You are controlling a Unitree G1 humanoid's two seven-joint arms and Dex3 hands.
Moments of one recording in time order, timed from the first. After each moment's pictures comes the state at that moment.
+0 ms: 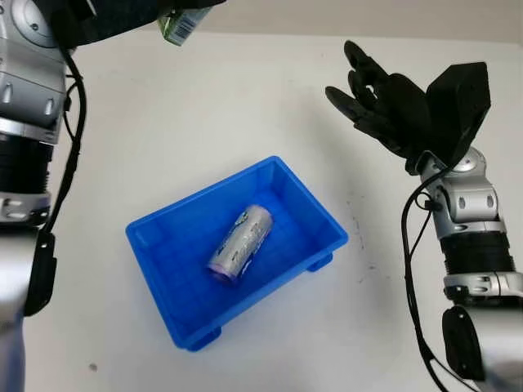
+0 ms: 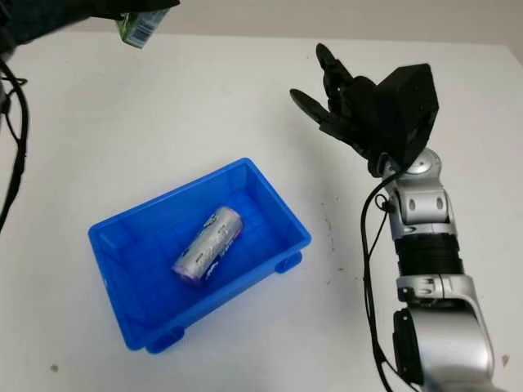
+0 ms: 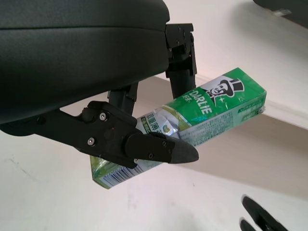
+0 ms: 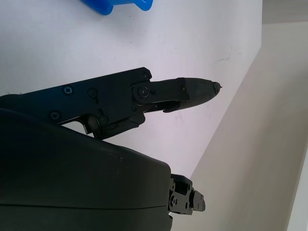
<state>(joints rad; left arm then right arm) -1.16 0.71 -0.11 0.12 0.35 0.18 -0.64 -0.79 -0.41 -0.09 0.42 0.06 0.22 0.40</state>
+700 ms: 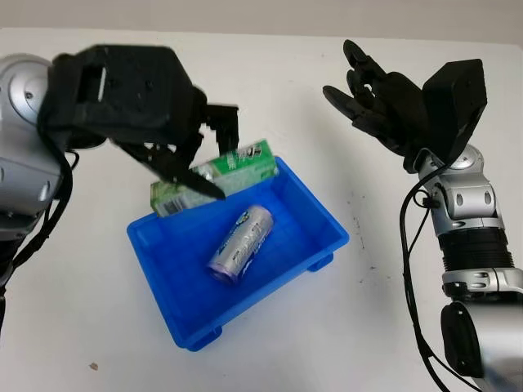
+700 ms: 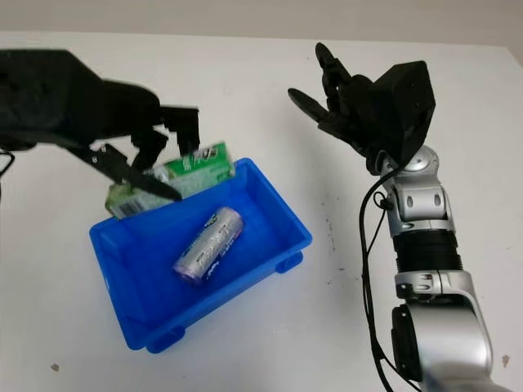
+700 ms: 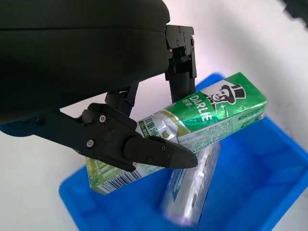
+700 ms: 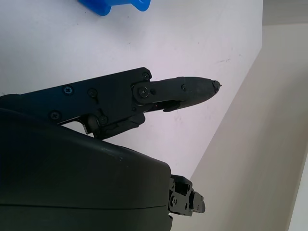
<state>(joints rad) -0.89 0.88 -0.30 -0.34 0.21 0.75 -1.18 -0.80 -0.41 -0.09 0.45 0.06 0.22 0.40</state>
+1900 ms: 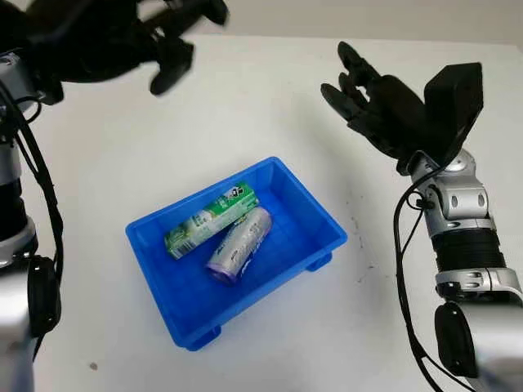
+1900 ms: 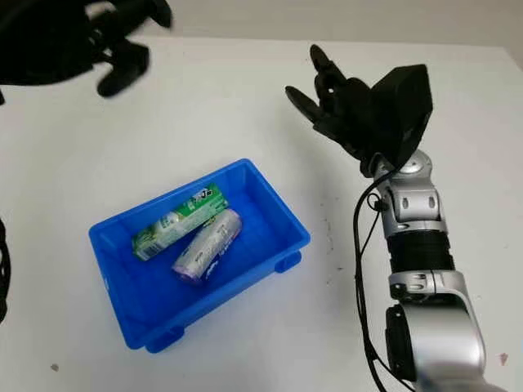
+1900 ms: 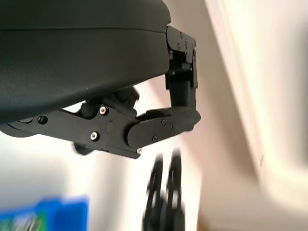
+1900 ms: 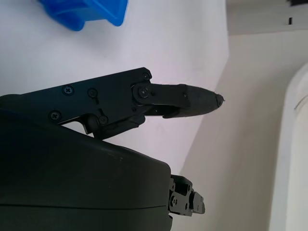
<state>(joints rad) -0.93 0.55 0.27 0.09 -0.13 0.62 -0.37 -0.80 -0.35 -0.12 0.48 0.15 0.16 0.40</state>
